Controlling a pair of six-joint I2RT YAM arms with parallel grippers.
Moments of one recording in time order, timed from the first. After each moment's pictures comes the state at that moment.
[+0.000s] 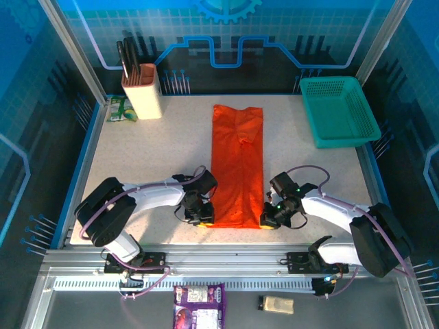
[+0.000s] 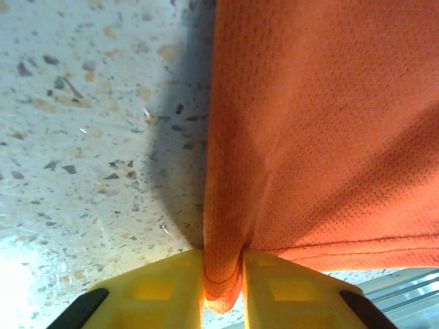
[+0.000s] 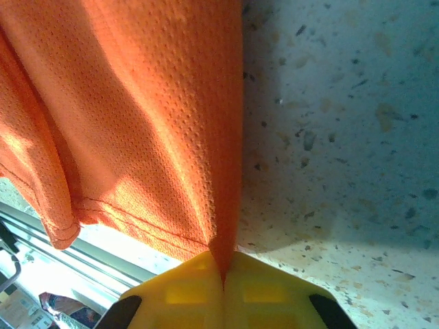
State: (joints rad) left arm -0.77 1.60 0.82 -0.65 0.36 -0.88; right arm 0.52 1.28 0.52 -0.63 -0.50 0.72
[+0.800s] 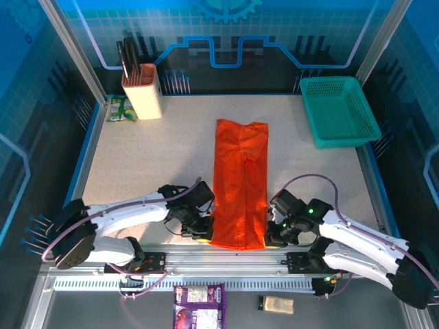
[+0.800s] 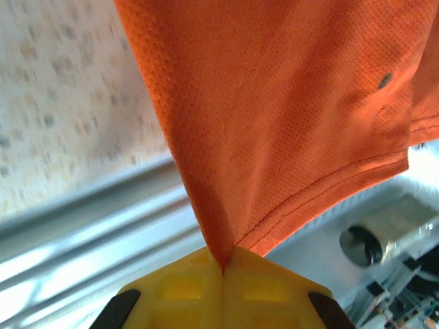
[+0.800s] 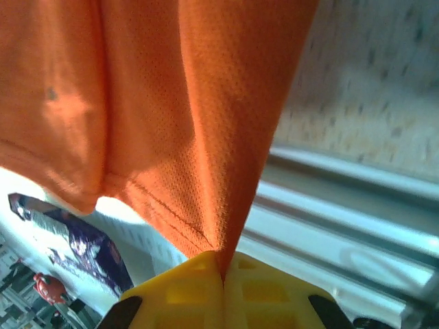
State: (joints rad) left arm -0.94 1.30 0.76 -0.79 0.50 -0.87; right arm 0.82 0.88 0.49 -0.92 -0.49 0.88
